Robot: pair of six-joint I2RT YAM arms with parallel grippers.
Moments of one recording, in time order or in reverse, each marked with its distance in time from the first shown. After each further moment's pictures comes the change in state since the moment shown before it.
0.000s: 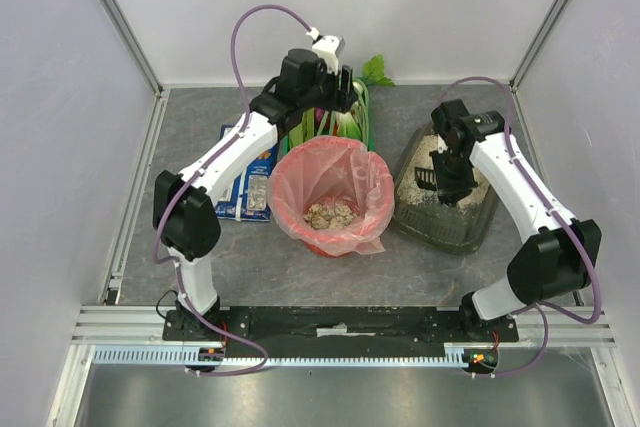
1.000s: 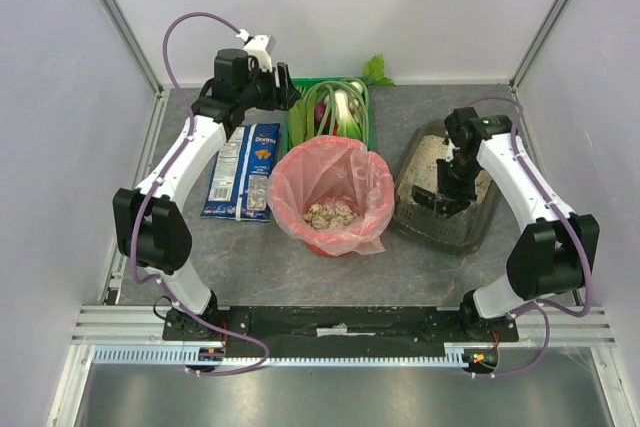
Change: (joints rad) left arm 0.282 -0.165 -0.171 -0.032 0.162 -0.007; right arm -0.080 0.019 -0.042 -0.035 -0.236 0.114
